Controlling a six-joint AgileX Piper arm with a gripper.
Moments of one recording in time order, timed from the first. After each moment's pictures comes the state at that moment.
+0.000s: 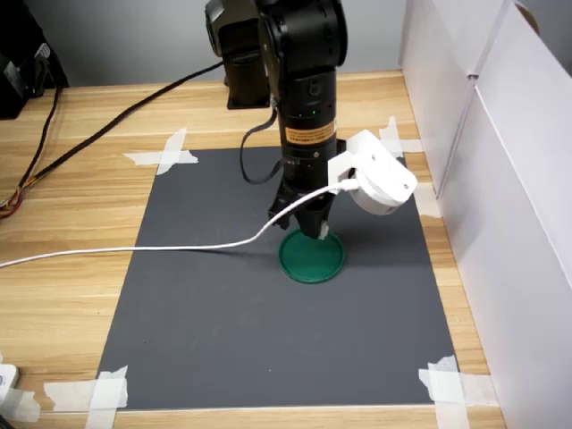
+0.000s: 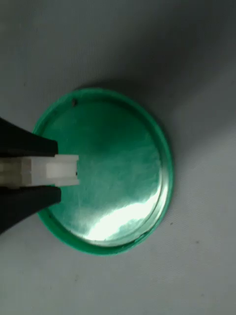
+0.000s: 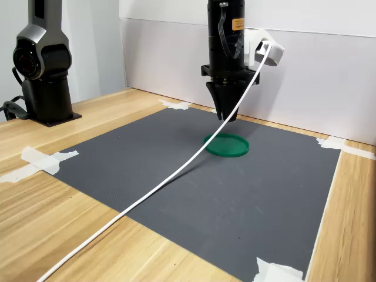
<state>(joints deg) 20.1 103.4 -75.0 -3.3 51.1 -39.6</state>
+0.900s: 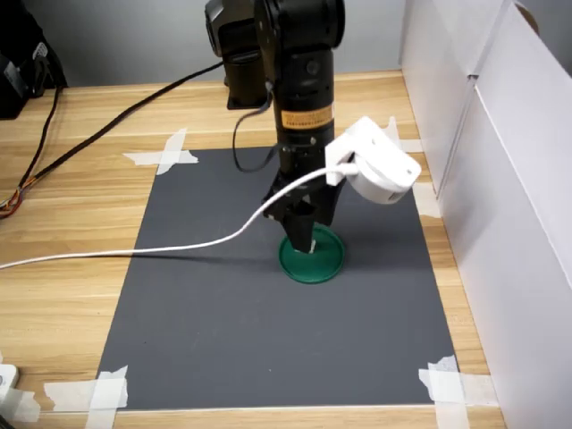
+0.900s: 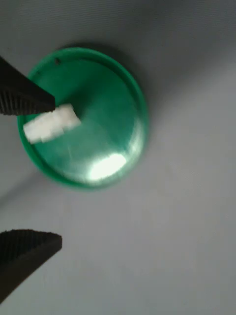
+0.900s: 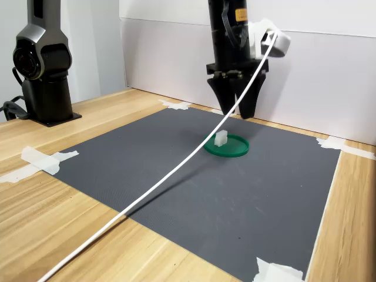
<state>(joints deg) 20.0 97.4 -74.9 -5.0 44.3 -36.9</state>
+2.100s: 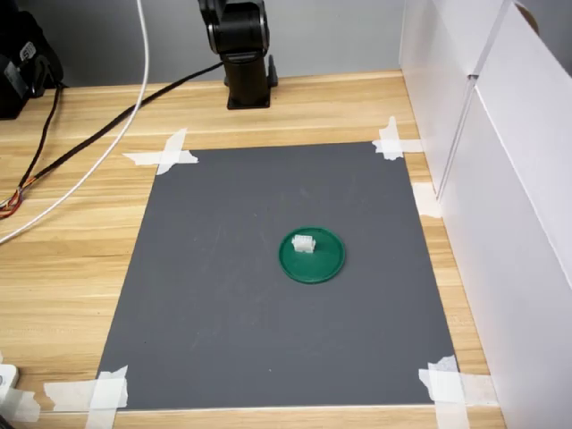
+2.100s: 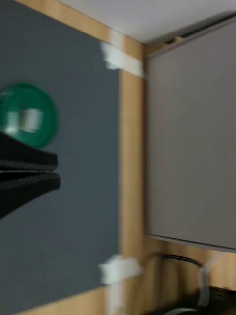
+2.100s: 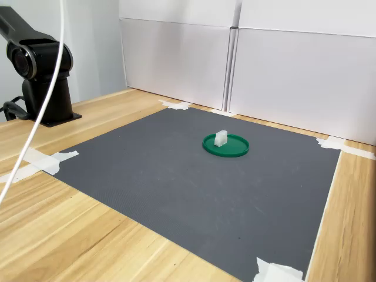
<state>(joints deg) 6.0 25.0 -26.9 2.6 16.4 -1.4</state>
